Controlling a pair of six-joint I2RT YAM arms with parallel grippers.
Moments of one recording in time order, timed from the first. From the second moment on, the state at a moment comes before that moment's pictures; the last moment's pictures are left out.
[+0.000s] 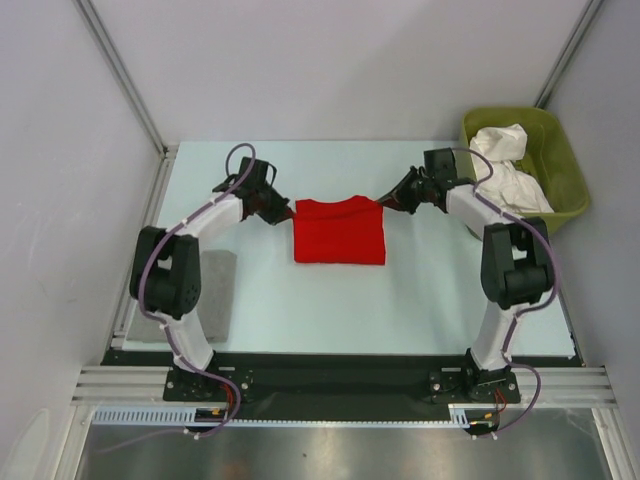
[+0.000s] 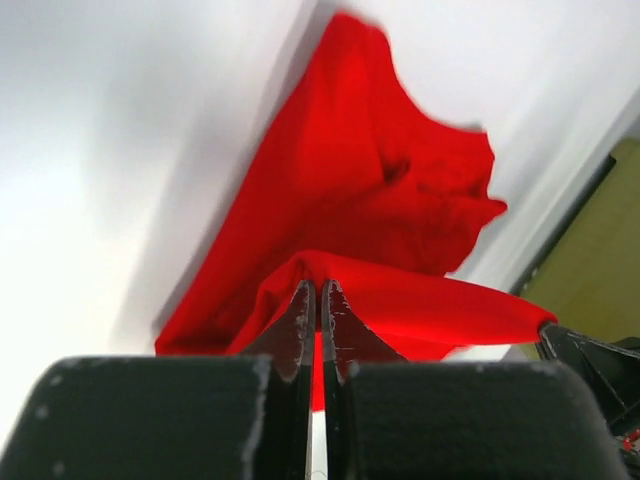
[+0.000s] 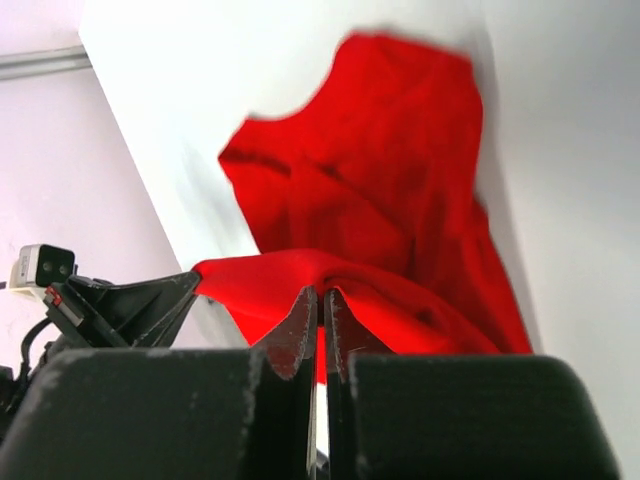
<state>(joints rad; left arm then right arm) -0.30 1.77 1.27 -0.41 0.12 -1.10 0.19 1.83 1.32 -0.26 -0.44 0.94</state>
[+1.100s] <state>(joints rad) -0.21 2.27 1.83 -0.48 0.27 -0.96 0.14 2.27 1.76 -0.30 -0.47 0.95</state>
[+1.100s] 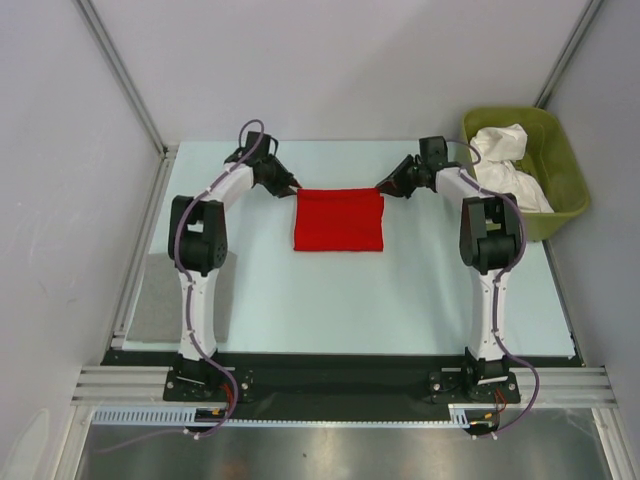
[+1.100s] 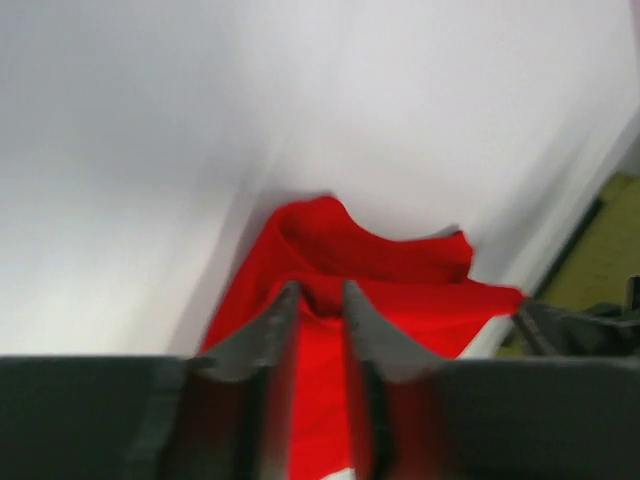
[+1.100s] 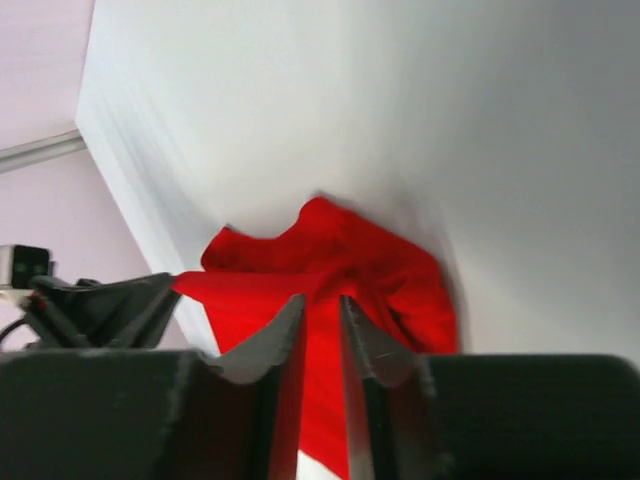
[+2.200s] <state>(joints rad) -0.25 2.49 1.94 -0.15 0.60 -0.79 0.13 2.52 1.75 0.25 -0.74 1.10</state>
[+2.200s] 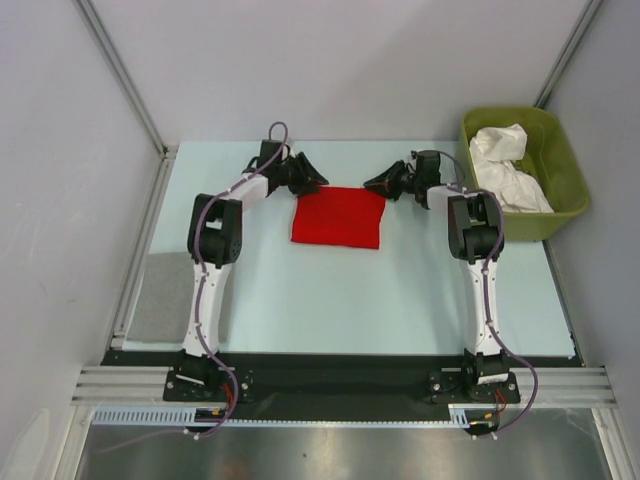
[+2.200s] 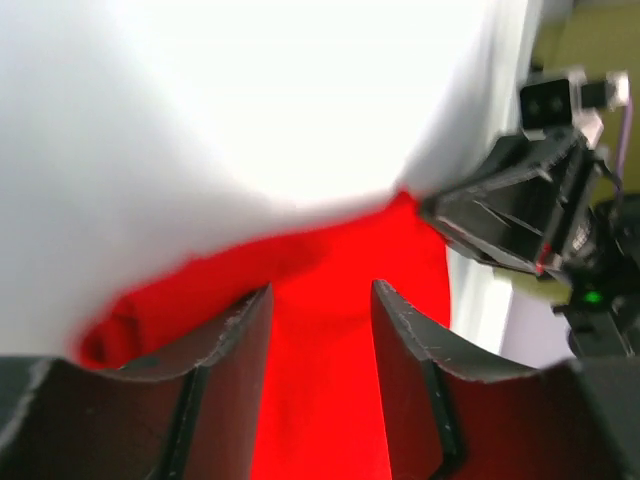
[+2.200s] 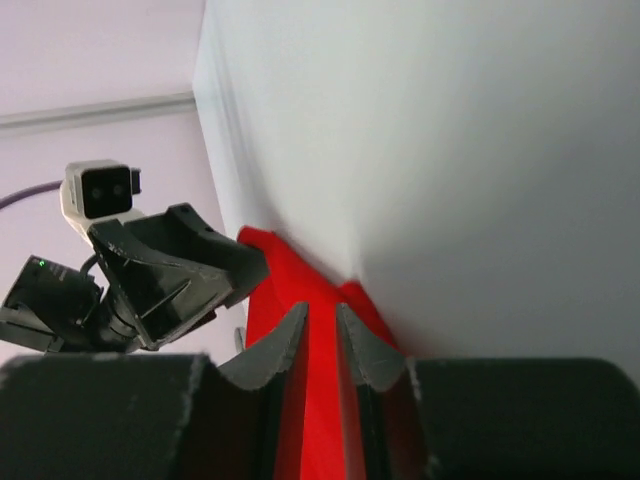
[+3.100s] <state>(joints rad) -0.29 2.13 1.37 -0.13 0.58 -0.61 0.29 2.14 1.27 0.13 -0.82 0.91</state>
